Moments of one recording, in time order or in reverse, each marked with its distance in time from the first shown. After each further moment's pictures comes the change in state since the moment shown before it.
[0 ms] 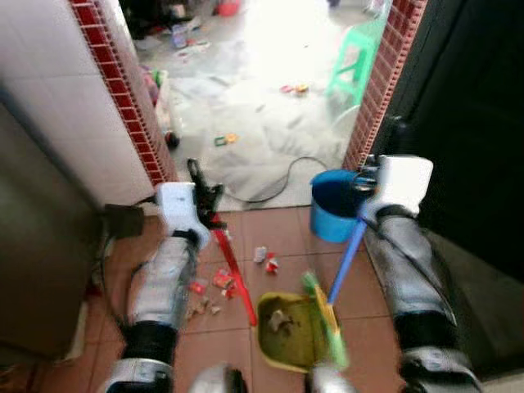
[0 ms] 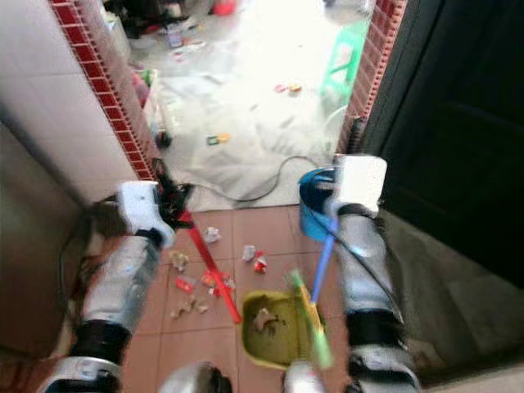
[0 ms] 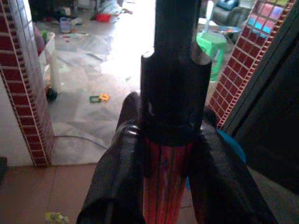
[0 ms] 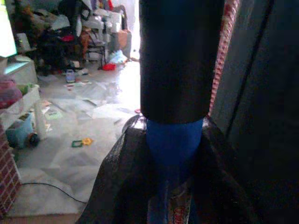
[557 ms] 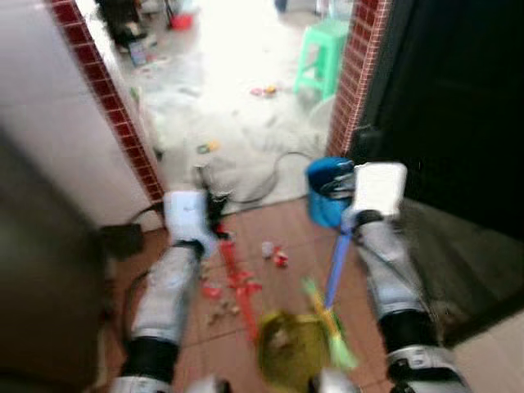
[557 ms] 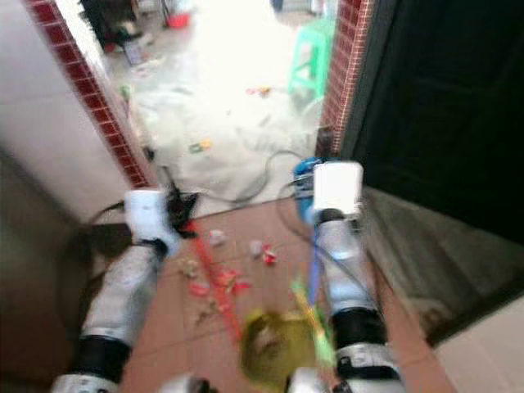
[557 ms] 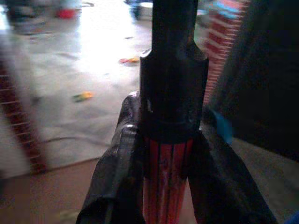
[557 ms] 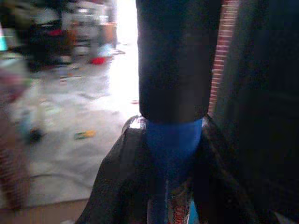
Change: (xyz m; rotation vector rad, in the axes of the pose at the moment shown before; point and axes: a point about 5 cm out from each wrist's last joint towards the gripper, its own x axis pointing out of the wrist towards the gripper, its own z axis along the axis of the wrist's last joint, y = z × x) left arm -0.013 -0.013 -0.009 0.022 0.029 -0.016; right arm -0.006 0.022 -0.018 0.004 0.038 0.073
